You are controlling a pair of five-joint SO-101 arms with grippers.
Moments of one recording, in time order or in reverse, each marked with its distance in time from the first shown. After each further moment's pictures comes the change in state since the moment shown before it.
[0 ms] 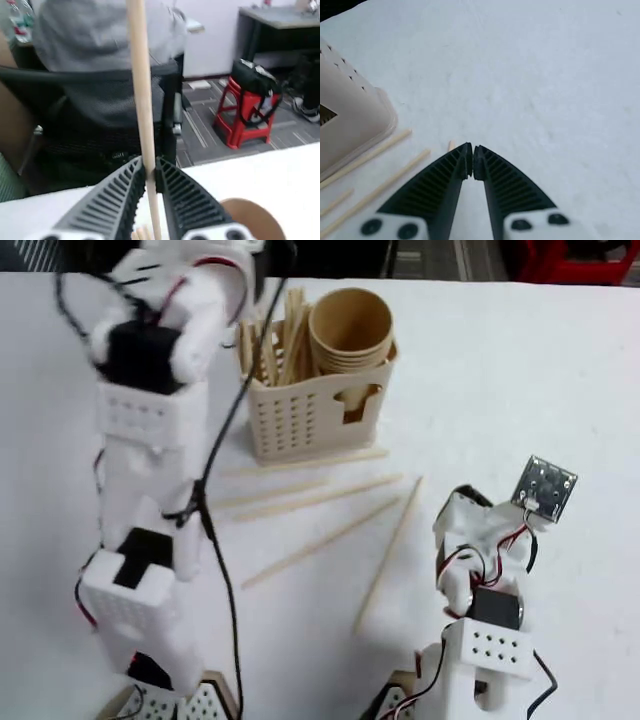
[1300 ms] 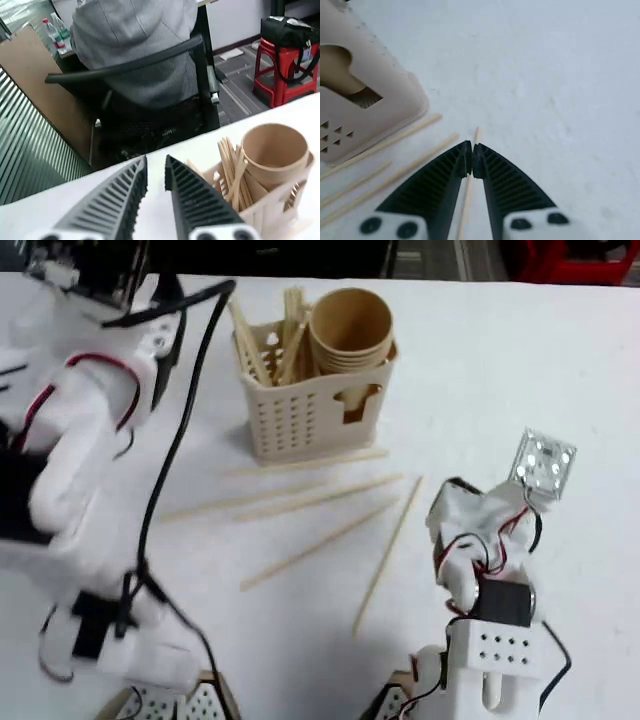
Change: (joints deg) left arm -6.0 -17.9 -9.7 31.5 -16.4; right arm -6.5 1.8 -18.0 20.8 0.0
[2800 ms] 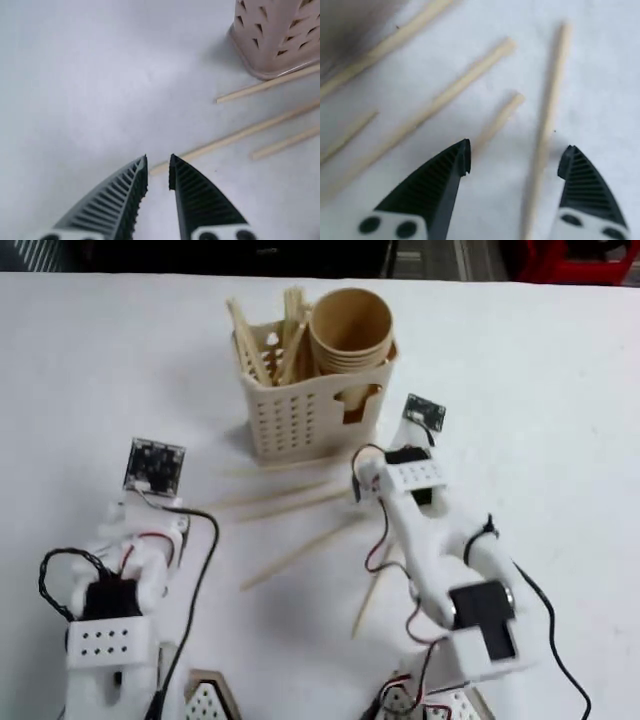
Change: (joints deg) left arm -14.6 -70.5 155.3 -56.6 -0.5; right arm -18.3 71.6 -31.0 0.9 -20.9
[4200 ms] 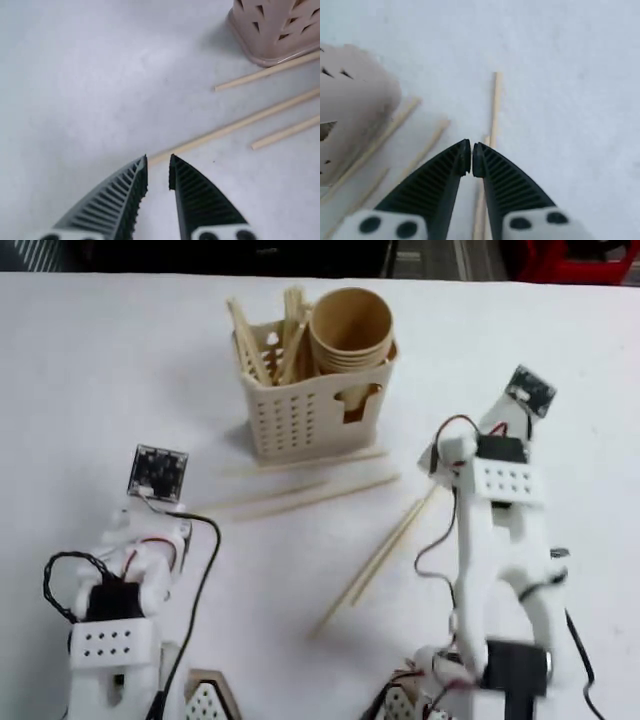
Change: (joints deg) left arm 0.0 -0.5 2.8 -0.4 0.0; right arm 17.8 -22.3 -3.9 9.2 6.3
